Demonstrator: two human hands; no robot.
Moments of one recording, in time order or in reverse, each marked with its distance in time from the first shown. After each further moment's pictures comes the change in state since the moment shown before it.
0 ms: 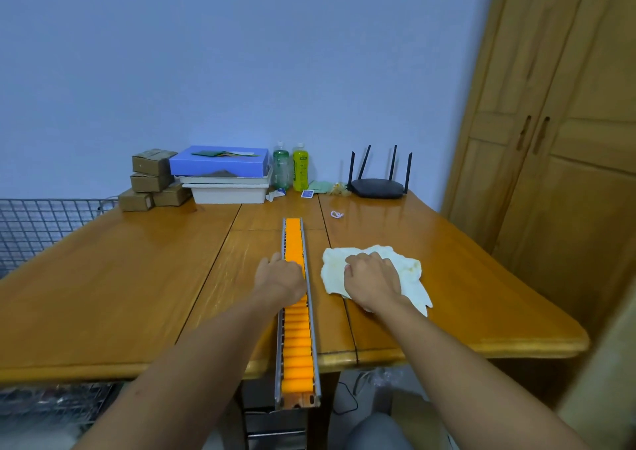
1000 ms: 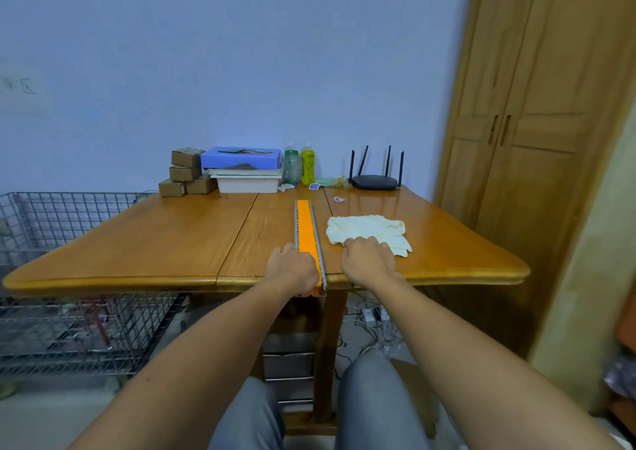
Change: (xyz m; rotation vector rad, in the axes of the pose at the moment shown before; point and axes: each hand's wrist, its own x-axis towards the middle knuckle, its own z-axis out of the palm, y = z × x) left_hand -0.183 0.021 -0.021 -0.015 0.014 0.019; right_hand -0.152 -0.045 -0.056 -0.012 0.029 0.019
